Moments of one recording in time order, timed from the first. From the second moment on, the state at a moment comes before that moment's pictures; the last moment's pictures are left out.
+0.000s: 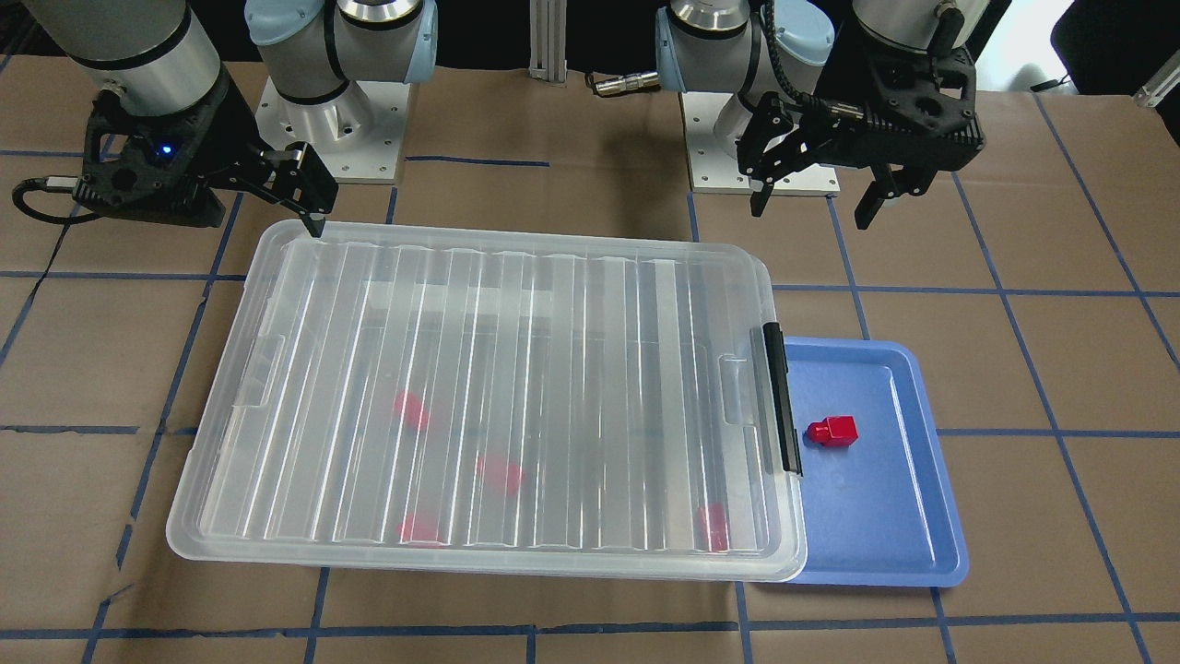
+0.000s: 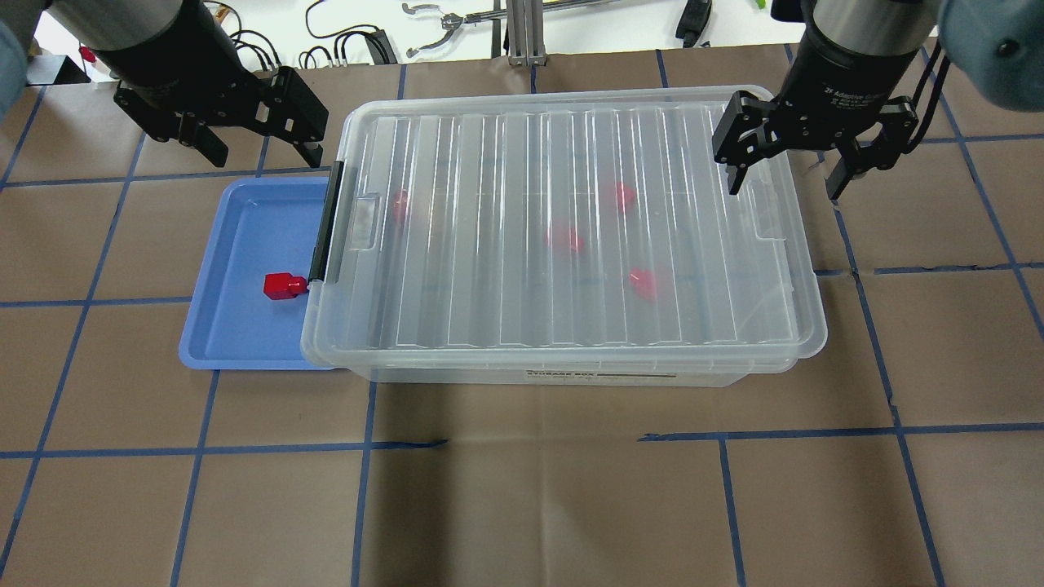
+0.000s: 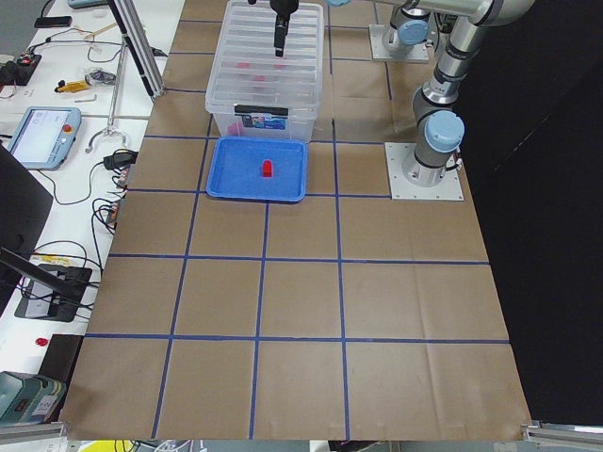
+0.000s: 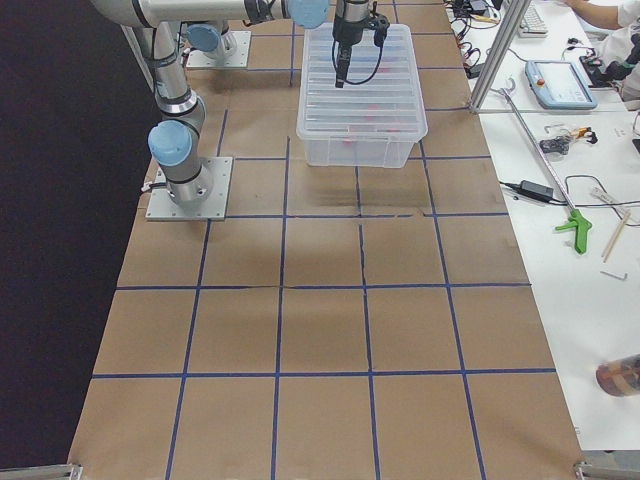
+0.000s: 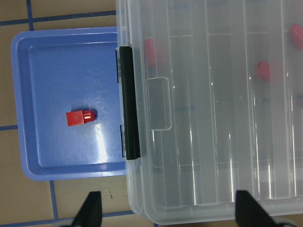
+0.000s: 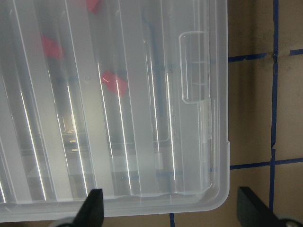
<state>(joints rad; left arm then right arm) -1.57 -1.55 -1.47 -1.60 1.53 0.09 1.56 -1.54 1.51 -1.45 -1.56 0.10</state>
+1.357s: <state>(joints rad) -1.57 -1.56 -1.47 -1.60 1.54 0.09 1.56 -1.54 1.50 -1.45 -1.56 0.09</state>
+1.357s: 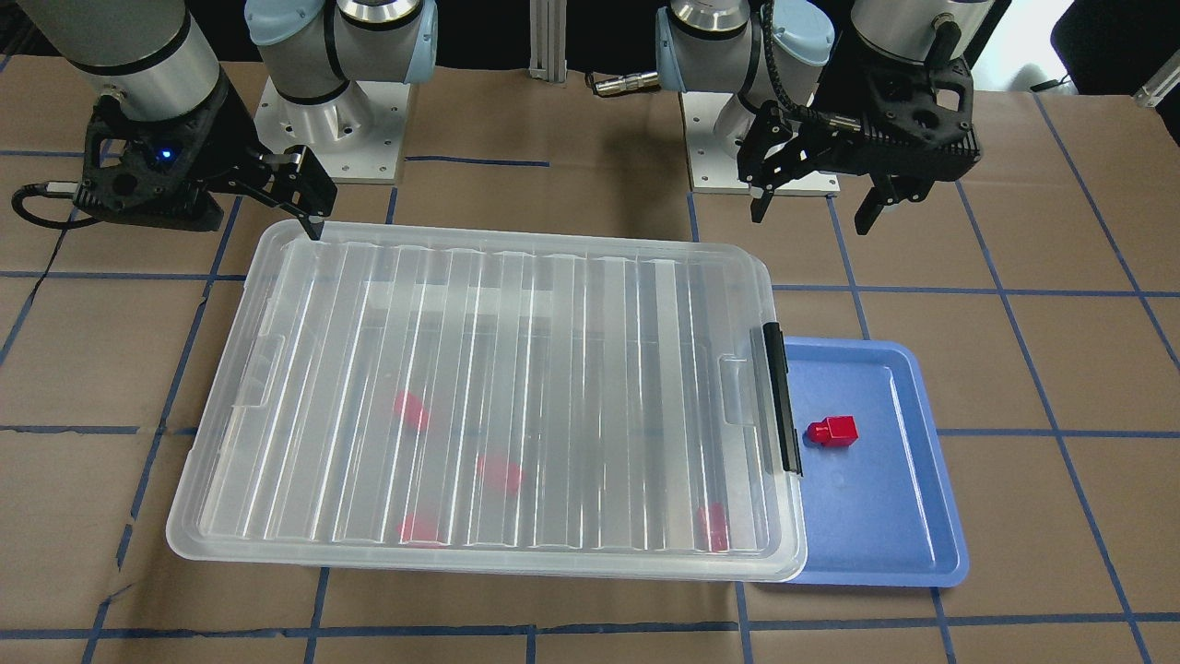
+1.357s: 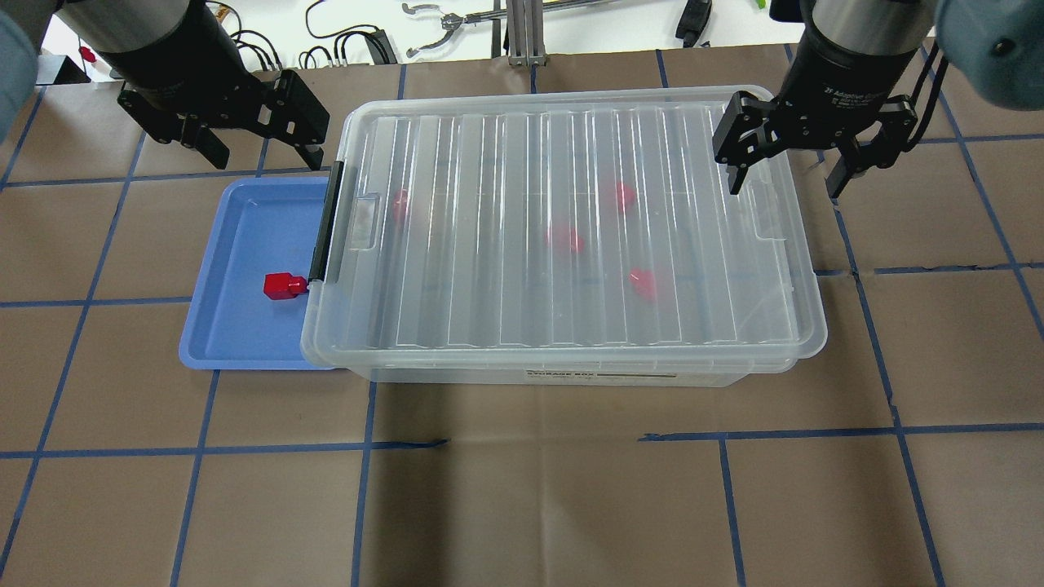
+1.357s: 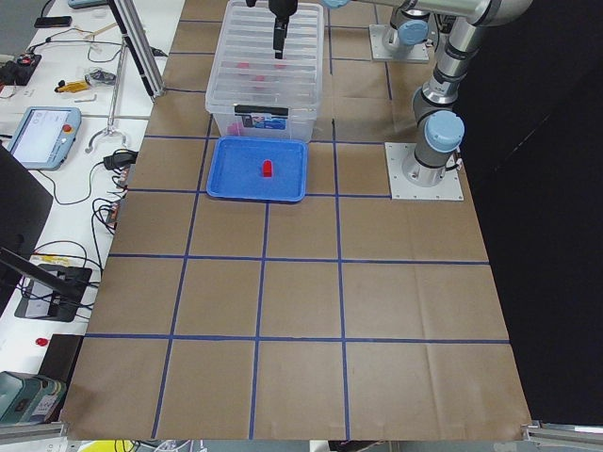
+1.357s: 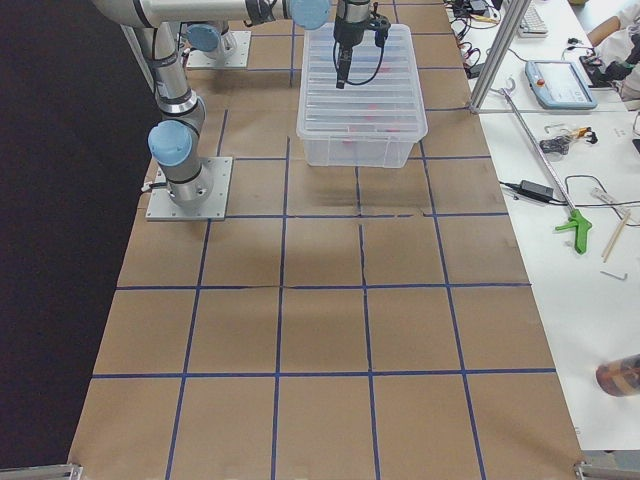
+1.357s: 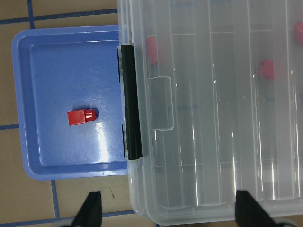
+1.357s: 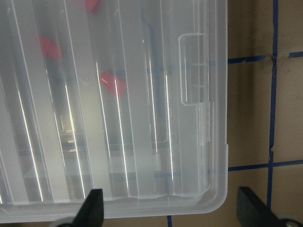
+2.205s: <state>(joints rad) -1.58 -1.56 -1.47 -1.60 1.54 0.09 1.46 -1.52 1.51 -1.49 -1.60 -0.13</state>
